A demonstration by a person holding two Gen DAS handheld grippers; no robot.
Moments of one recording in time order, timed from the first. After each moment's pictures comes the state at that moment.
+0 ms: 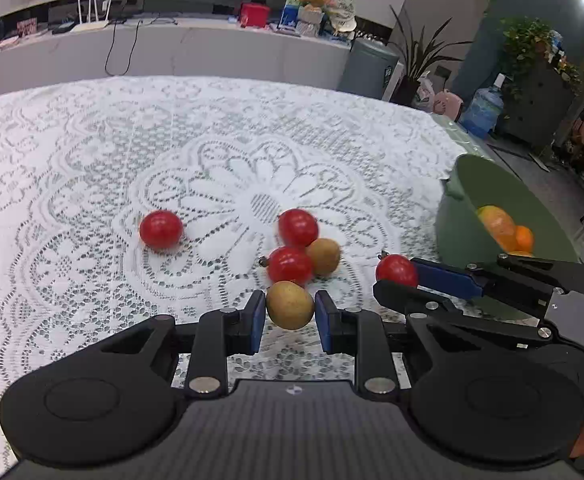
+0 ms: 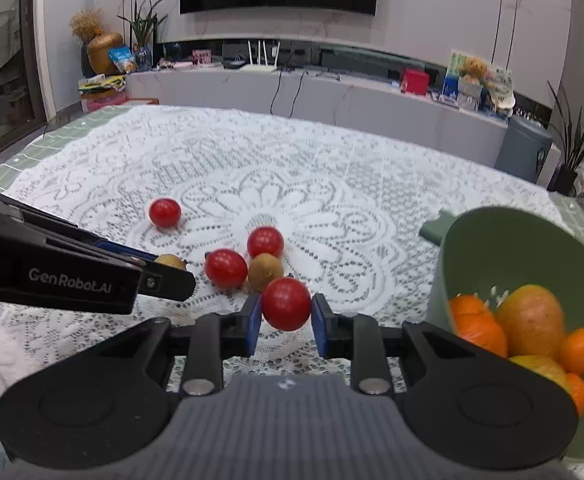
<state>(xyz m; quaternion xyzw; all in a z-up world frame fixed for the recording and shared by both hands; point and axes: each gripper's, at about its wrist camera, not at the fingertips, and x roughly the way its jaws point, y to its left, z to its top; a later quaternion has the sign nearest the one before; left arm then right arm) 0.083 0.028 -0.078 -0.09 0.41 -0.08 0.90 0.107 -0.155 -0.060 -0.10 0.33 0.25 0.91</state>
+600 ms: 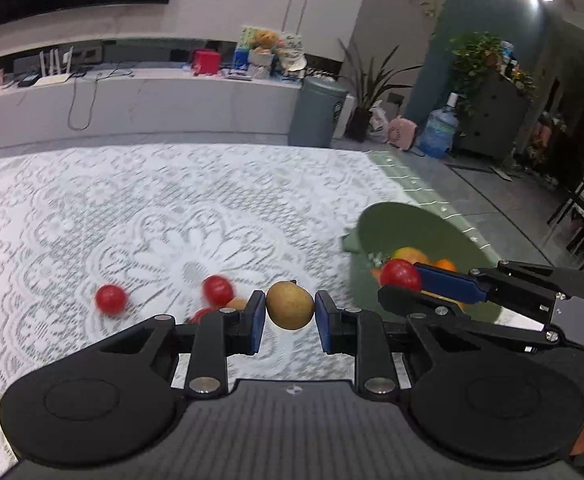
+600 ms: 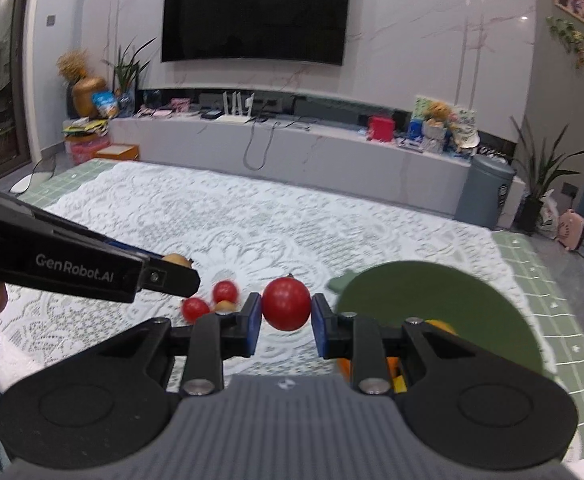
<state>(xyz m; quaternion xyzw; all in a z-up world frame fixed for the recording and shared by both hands) 0.070 -0.015 -0.017 -0.07 0.35 -0.14 0.92 0.074 -0.214 0.004 -0.08 0.26 0.21 0.94</state>
